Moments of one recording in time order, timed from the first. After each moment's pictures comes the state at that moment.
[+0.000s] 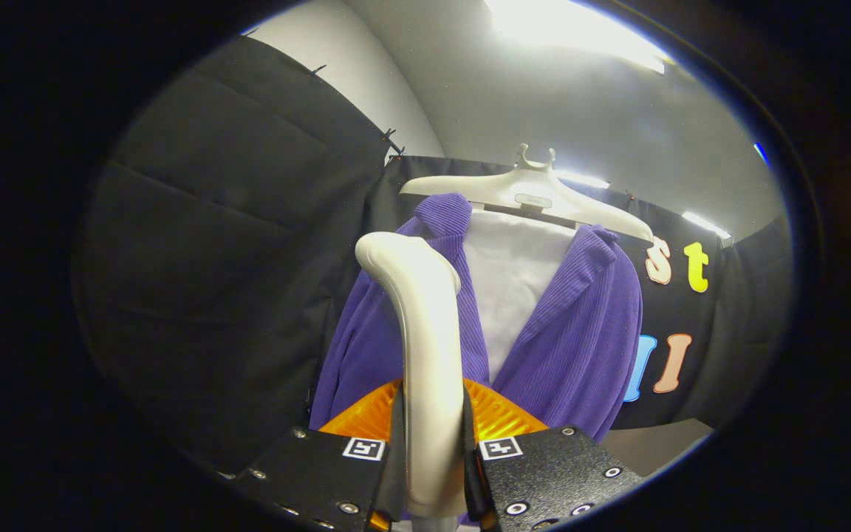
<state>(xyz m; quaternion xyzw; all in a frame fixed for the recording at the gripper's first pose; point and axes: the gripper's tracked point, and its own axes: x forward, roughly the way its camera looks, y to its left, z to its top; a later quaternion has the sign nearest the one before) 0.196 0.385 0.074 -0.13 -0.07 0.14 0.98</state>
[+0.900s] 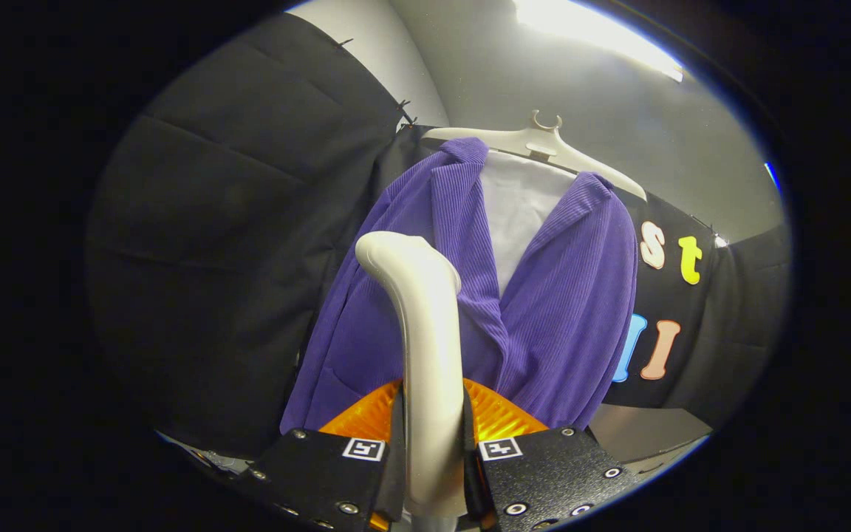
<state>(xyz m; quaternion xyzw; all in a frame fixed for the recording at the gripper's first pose) 0.171 0.369 -0.026 -0.16 -0.02 0.13 0.98</state>
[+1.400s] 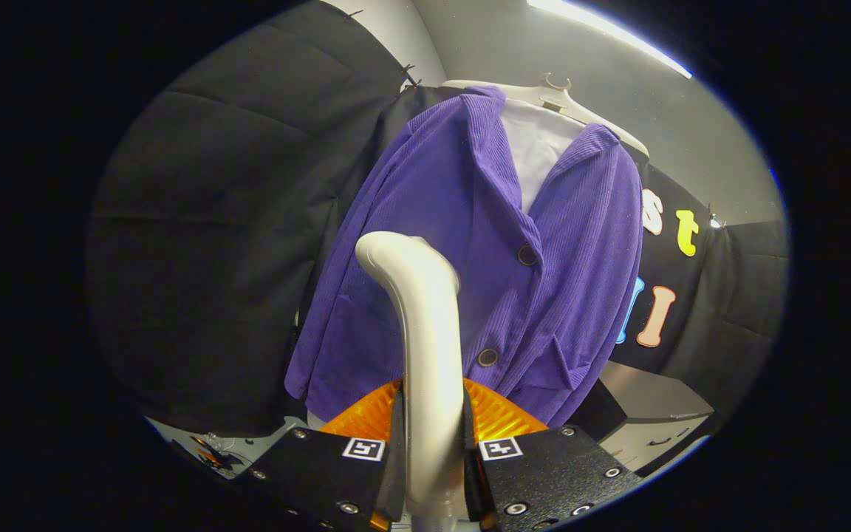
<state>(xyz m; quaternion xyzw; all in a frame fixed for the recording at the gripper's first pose) 0.152 0.369 -0.111 -0.19 0.06 0.10 0.97</state>
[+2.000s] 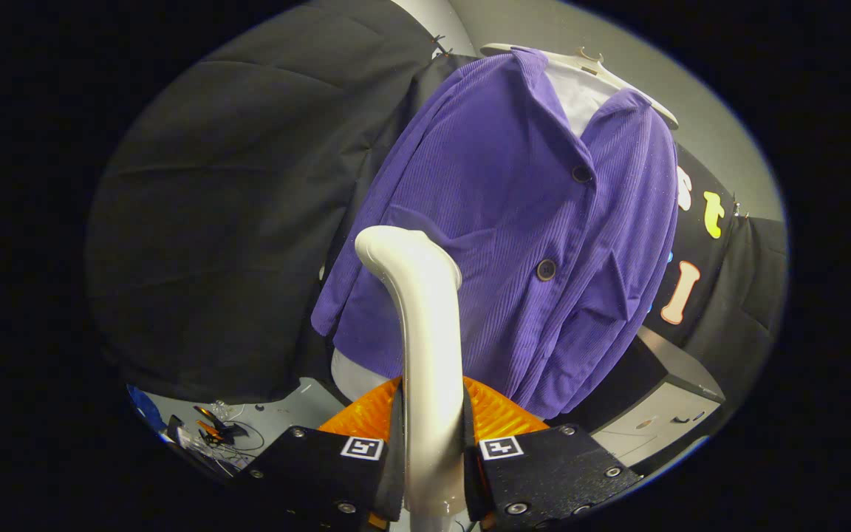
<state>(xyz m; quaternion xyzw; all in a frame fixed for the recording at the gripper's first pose) 0.127 0.370 -0.203 -0.20 0.14 0.14 0.96</state>
